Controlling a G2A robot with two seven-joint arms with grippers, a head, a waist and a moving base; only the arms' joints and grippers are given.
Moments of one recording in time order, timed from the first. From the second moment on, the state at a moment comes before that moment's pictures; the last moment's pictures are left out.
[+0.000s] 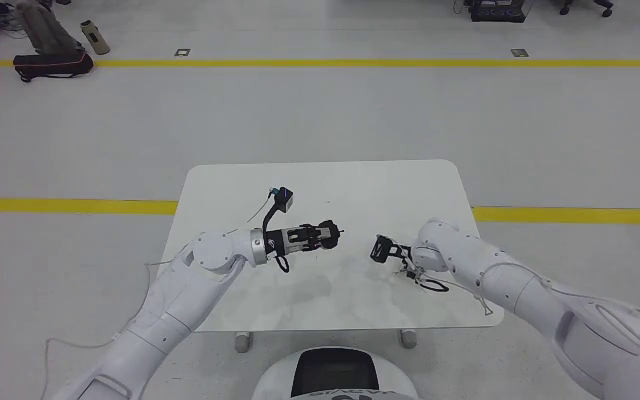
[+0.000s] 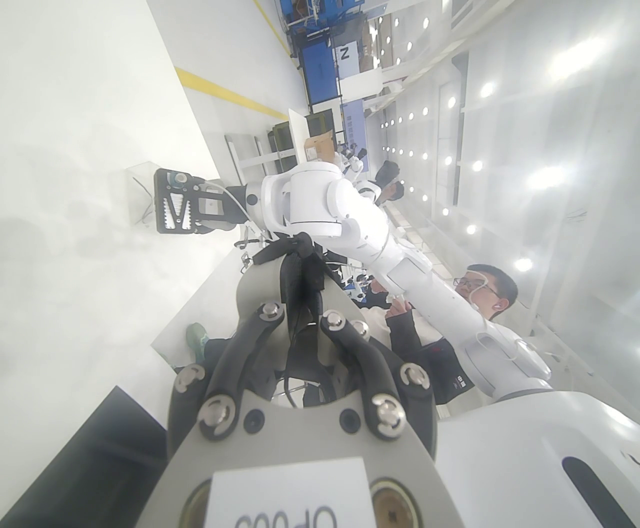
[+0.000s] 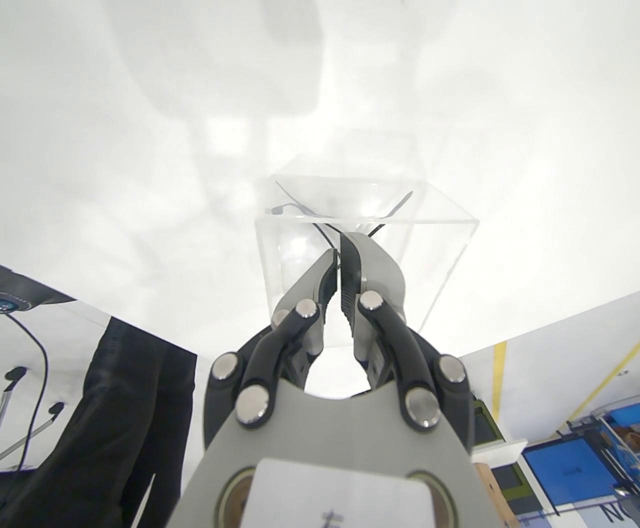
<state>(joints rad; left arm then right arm) 1.18 -1.10 -0.93 -1.38 -0.40 -0.28 -0.86 -0.73 -1.03 0.17 -1.11 -0.86 -0.34 0.95</state>
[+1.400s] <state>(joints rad) 1.18 -1.10 -0.93 -1.38 -0.40 -0.28 -0.86 -0.73 -1.09 0.17 -1.02 -0.87 -0.34 0.96</state>
